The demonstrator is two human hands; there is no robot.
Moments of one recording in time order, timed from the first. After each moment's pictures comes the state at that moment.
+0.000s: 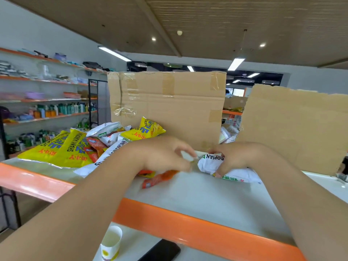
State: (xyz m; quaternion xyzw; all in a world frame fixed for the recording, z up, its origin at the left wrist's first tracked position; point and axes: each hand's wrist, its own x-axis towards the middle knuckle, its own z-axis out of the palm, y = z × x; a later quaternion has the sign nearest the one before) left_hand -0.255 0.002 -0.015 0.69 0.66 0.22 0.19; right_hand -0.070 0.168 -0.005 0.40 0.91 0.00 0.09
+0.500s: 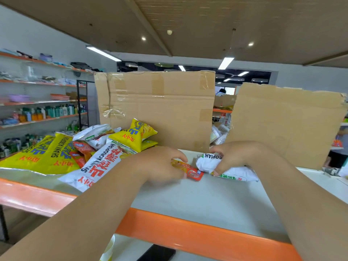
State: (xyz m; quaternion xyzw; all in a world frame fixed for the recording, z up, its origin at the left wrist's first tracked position) left_hand -0.256 0.037 -0.048 0.69 0.69 0.19 0.08; right_hand -0.055 0.183 -0.005 0.43 0.90 -0.03 0.10
